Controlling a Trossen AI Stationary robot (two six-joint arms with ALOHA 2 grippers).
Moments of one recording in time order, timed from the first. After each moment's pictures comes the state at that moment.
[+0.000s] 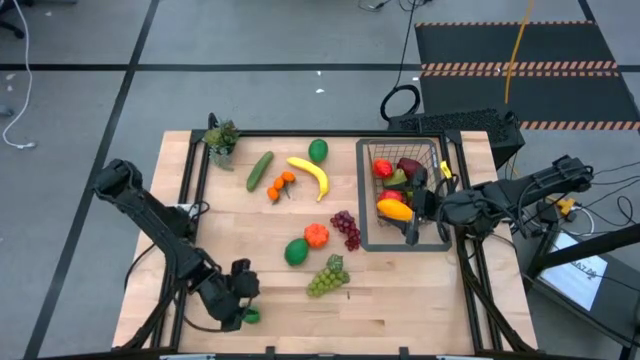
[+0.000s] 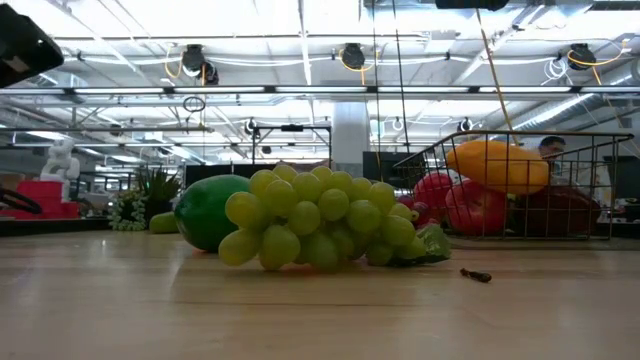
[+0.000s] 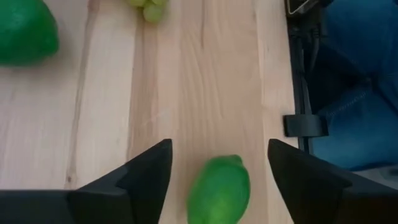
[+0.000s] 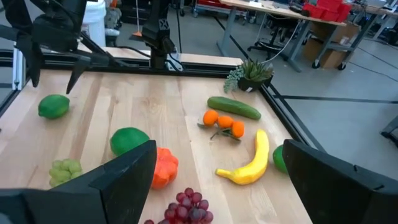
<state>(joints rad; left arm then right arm) -0.81 1.42 0.87 -0.41 -0.20 -0.82 0.36 0.90 0.86 -0.36 0.57 0.06</state>
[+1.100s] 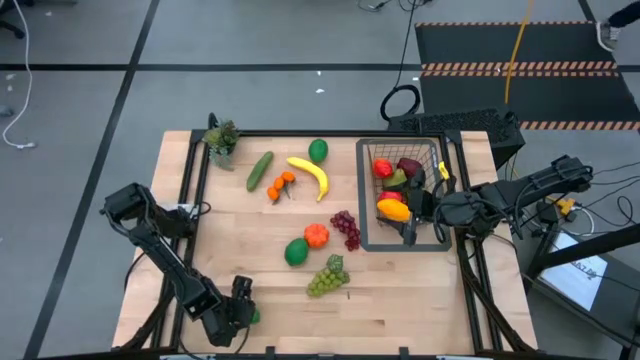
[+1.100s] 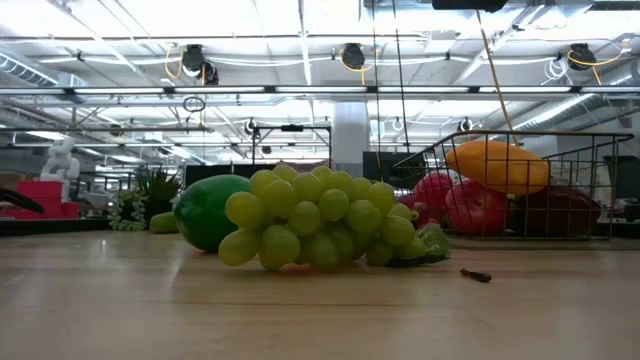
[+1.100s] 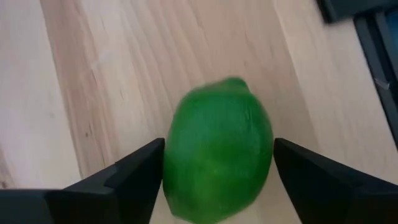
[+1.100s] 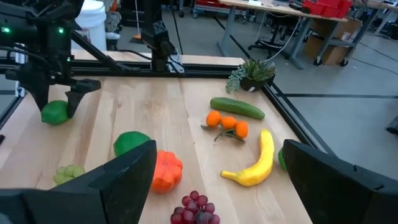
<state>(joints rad) -0.94 1.69 0.87 -0.36 -0.23 -0.63 0.36 0.92 0.86 -0.34 0.57 0.09</state>
